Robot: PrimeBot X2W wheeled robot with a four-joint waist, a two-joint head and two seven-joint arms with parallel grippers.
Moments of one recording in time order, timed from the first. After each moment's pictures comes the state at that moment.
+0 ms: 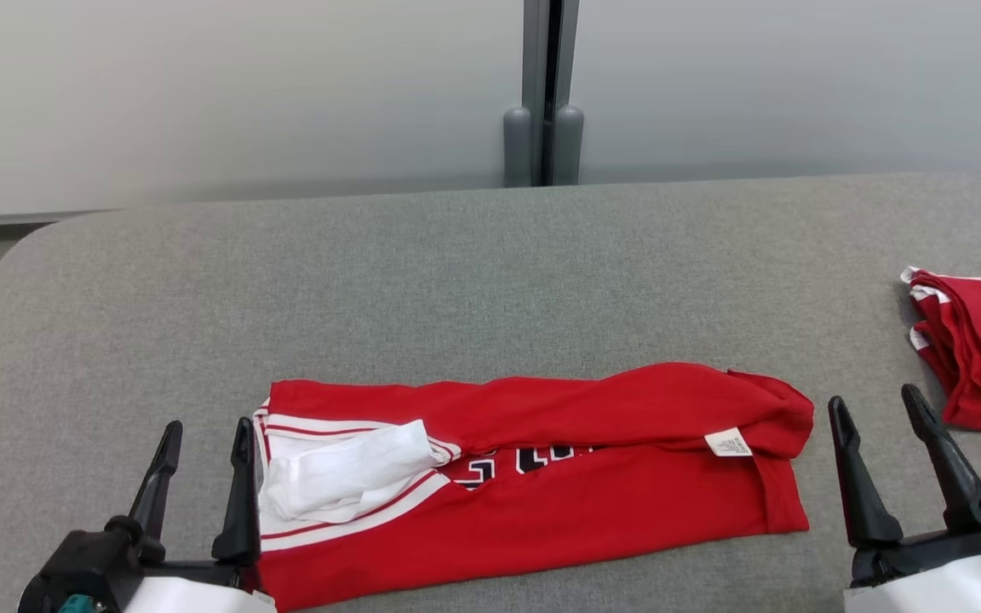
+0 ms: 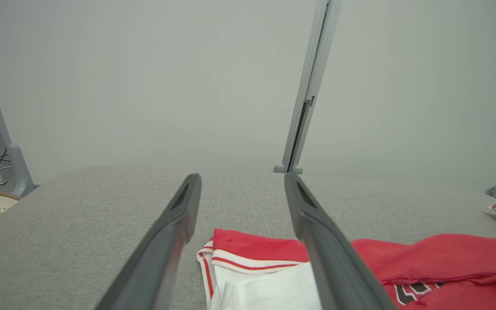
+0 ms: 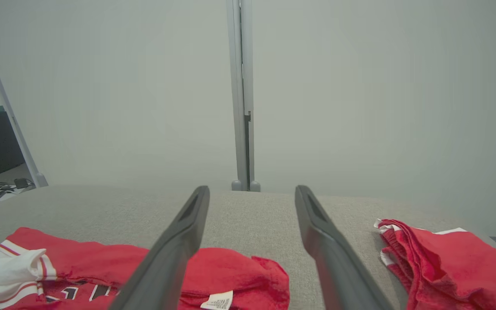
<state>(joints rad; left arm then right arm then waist) 0.06 0.22 -0.18 0.02 -0.44 0.09 -0.26 0.08 -0.19 0.06 -0.08 0.24 0.13 -0.15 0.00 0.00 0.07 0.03</state>
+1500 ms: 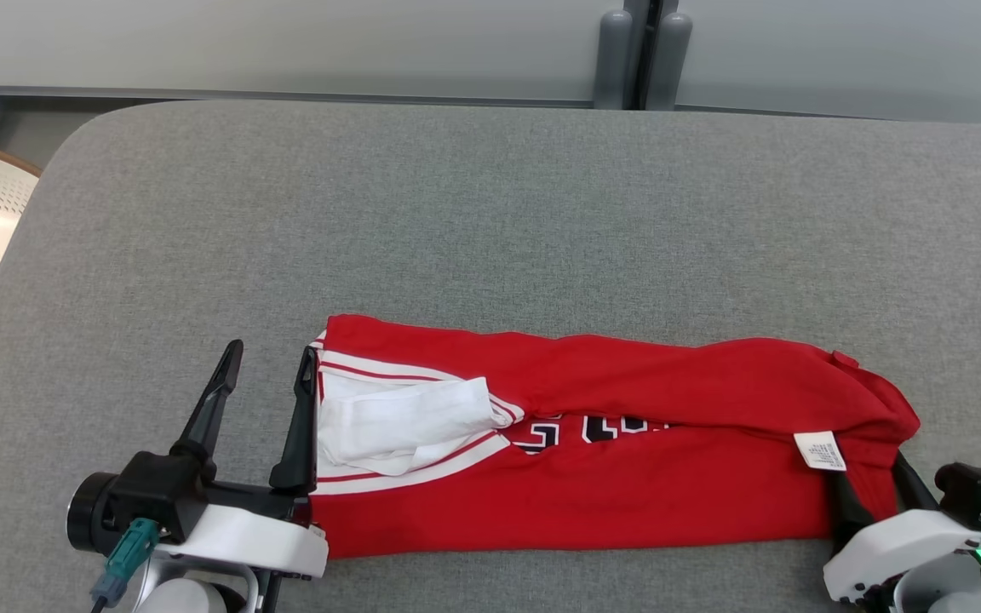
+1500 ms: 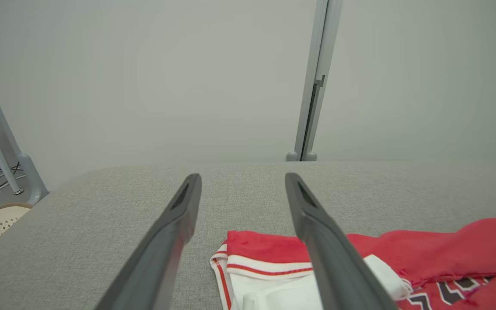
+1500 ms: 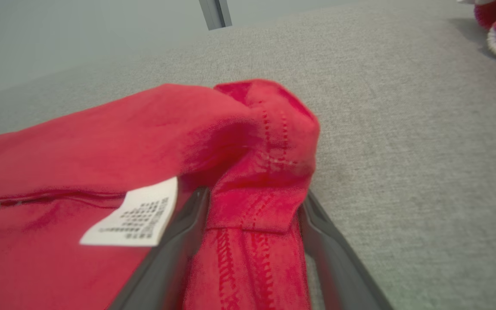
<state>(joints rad) -0.09 0.21 -0.28 0.04 -0.34 0.10 -0.25 -0.15 -0.15 0.05 0.56 0.34 0.13 -0.14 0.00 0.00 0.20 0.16</state>
